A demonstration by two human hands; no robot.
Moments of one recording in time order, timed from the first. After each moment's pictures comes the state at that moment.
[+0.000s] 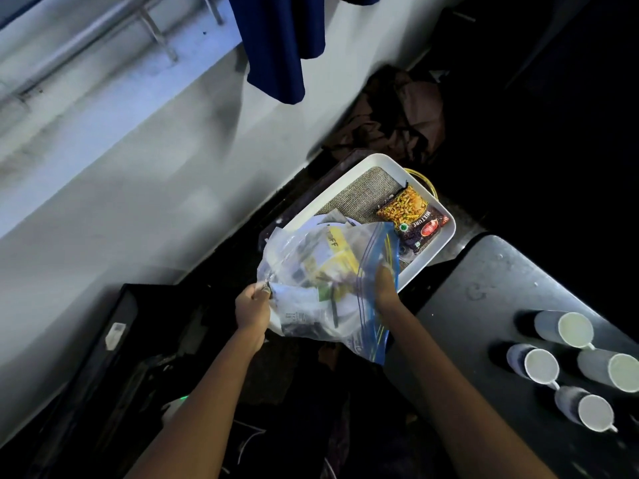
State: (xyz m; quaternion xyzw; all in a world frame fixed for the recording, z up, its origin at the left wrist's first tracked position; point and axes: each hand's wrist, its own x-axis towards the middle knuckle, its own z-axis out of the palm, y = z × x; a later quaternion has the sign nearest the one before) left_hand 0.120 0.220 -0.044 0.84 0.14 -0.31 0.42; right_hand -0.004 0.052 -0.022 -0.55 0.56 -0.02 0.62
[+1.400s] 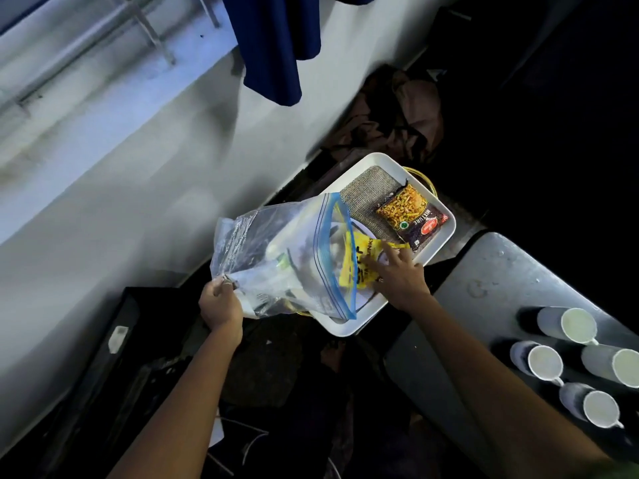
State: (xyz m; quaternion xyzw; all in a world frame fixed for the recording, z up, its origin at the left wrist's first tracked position) left_hand 0.153 0.235 -0.031 0.85 0.22 -0.14 0.47; right_hand -0.038 0.010 -0.044 -0.90 0.31 0.25 0.17
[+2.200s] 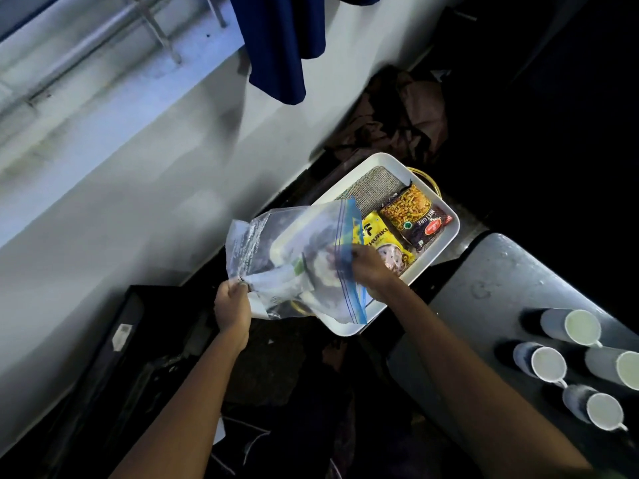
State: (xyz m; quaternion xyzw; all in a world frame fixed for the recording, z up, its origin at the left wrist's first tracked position) left_hand 0.146 0.242 -0.037 0.84 0.16 -0.24 0.46; right_hand 0.027 0.041 -0.006 -0.54 0.44 0.04 0.71
